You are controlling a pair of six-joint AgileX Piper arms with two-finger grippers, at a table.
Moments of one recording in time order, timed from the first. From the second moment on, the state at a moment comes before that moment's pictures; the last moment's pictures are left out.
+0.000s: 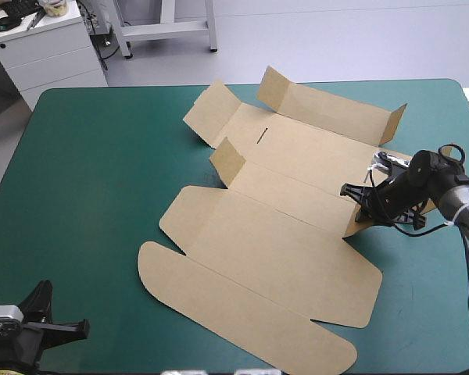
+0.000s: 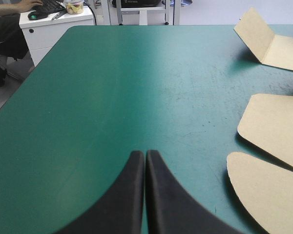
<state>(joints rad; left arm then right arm) 0.02 -0.02 -0.40 0.00 0.75 -0.03 0.01 1.59 -1.10 0.33 0.92 0.11</state>
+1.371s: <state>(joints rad) 0.02 -0.02 -0.40 0.00 0.75 -0.03 0.23 1.89 -1.71 0.31 1.20 -0.80</state>
